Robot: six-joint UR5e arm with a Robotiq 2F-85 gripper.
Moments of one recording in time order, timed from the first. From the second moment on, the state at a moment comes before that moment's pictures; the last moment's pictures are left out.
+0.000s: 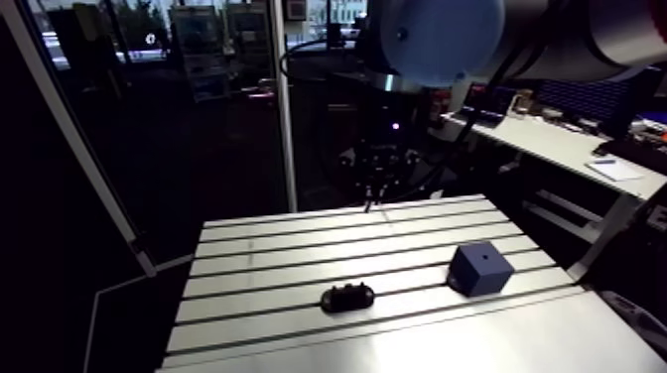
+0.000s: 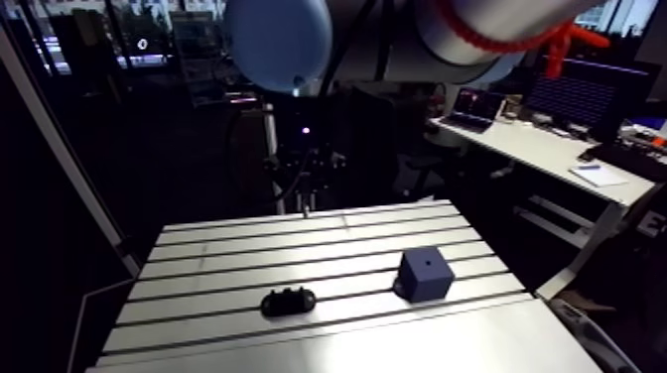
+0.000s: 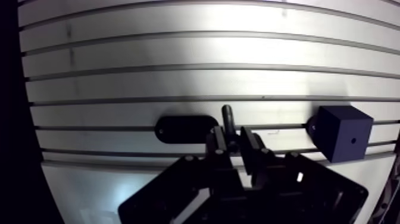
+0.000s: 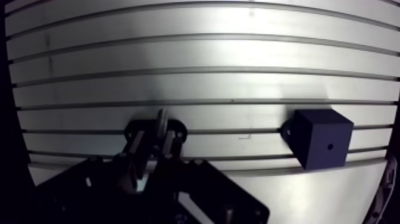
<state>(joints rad) -0.20 -1.45 1.84 -1.99 -1.53 -1.75</state>
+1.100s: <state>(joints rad) -0.41 -1.29 1.56 -1.56 -1.67 -1.93</state>
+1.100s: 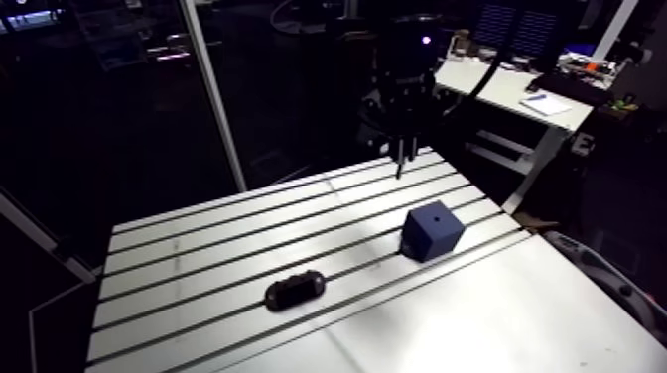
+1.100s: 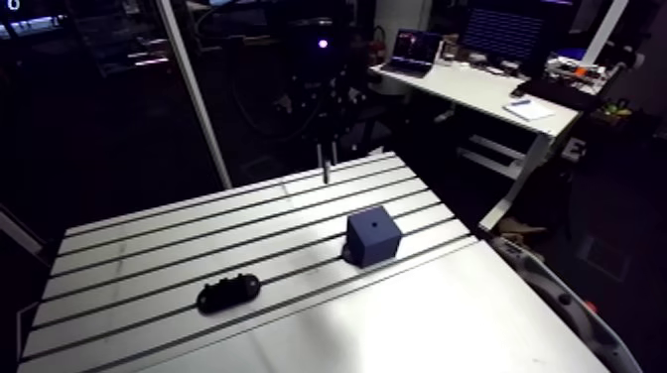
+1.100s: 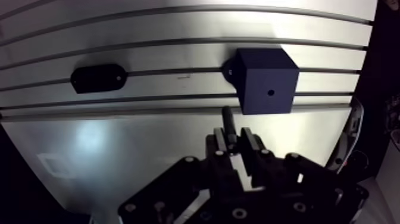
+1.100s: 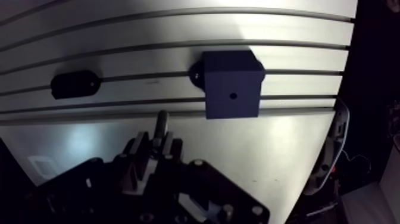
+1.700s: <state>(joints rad) -0.48 -1.23 1.53 -1.53 -1.69 -2.01</state>
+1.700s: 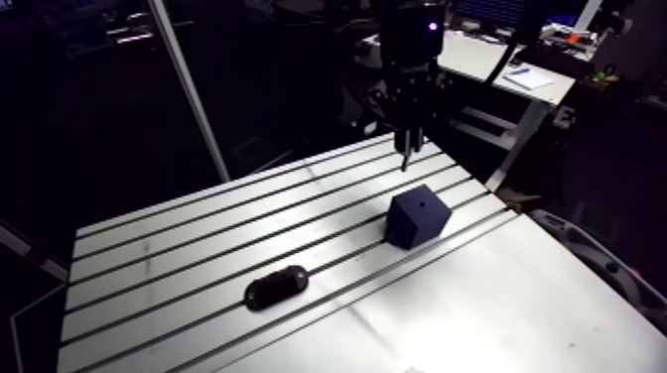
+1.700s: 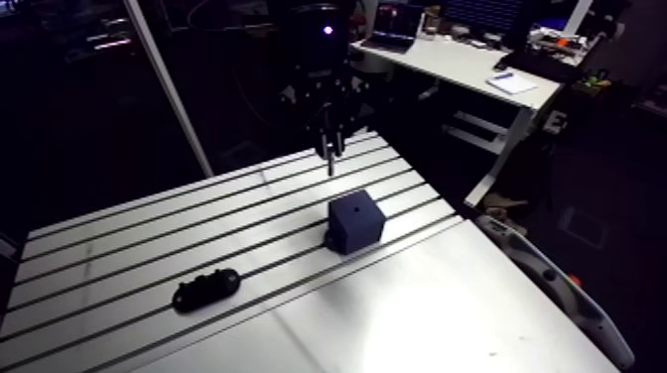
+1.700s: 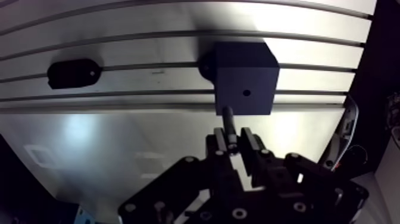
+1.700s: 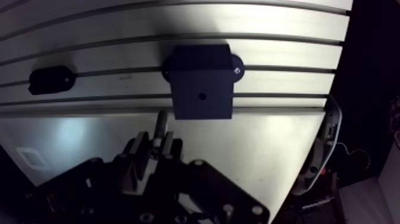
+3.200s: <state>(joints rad) -0.53 -1.22 1.60 -1.61 -1.71 -2.11</state>
